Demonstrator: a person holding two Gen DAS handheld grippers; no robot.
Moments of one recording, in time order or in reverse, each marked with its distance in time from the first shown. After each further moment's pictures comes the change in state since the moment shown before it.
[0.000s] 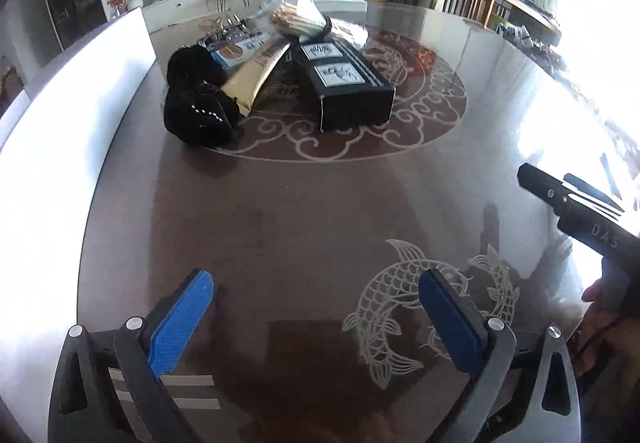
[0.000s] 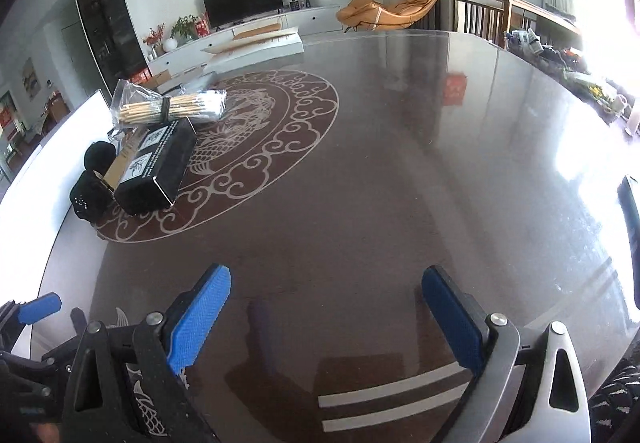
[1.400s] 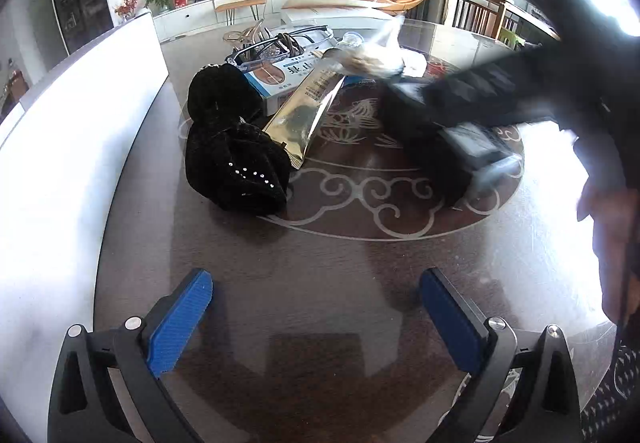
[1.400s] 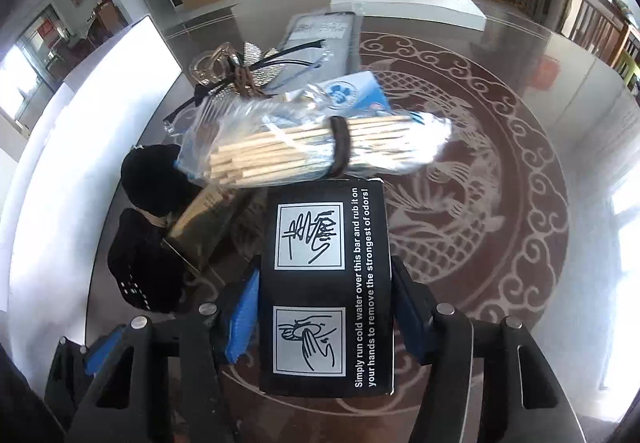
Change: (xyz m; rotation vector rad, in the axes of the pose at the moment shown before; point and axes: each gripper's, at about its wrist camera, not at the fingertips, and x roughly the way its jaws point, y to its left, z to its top) left arm 0.049 0.047 0.047 -0.014 -0.073 0.014; right arm 0.113 0.145 0.098 -0.222 0.304 0.158
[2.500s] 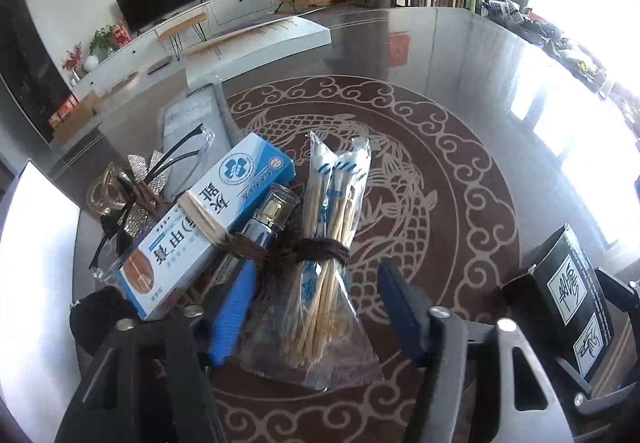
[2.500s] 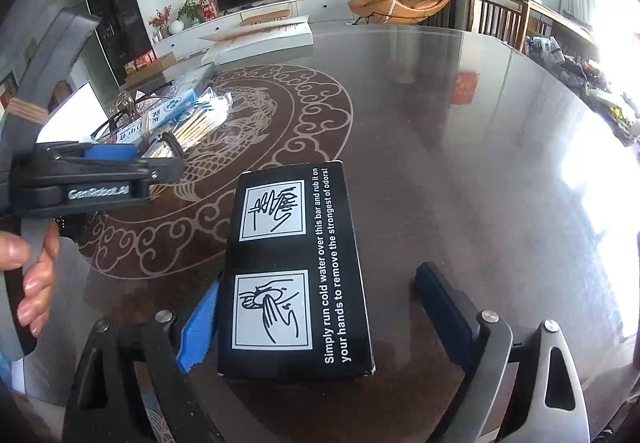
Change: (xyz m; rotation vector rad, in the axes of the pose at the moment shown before) left arm 0.062 -0.082 0.133 0.243 0.048 -0.020; right arm -0.056 -0.105 -0.108 0.184 -0.238 -0.140
